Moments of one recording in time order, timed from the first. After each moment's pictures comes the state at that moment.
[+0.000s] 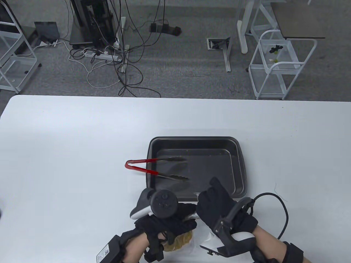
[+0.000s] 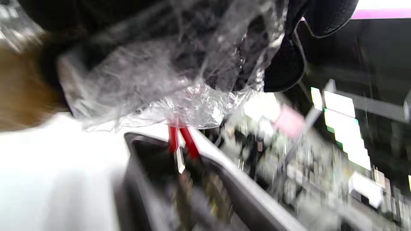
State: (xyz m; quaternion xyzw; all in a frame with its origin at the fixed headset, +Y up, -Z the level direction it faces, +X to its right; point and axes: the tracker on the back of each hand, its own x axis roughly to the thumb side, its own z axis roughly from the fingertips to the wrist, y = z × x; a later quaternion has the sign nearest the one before) left_hand -0.065 -0.684 -0.189 -0.12 -0.31 0.20 0.92; right_hand 0.091 -0.651 -0.164 -0.41 0.15 -0.89 0.13
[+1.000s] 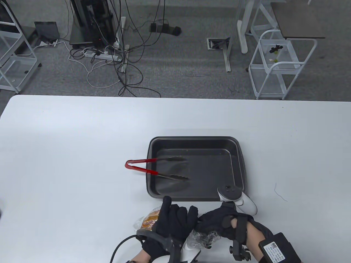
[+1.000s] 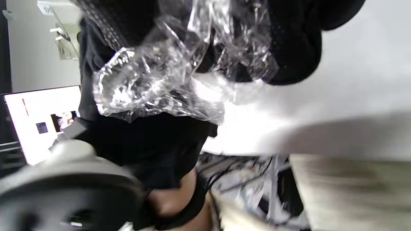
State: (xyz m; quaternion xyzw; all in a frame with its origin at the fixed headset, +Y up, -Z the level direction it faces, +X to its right) left_hand -0.039 -0.706 -0.131 0.19 -0.21 -0.12 0.95; right_hand 0.137 -0.741 -0.216 -0.19 -0.49 -0.69 -0.50
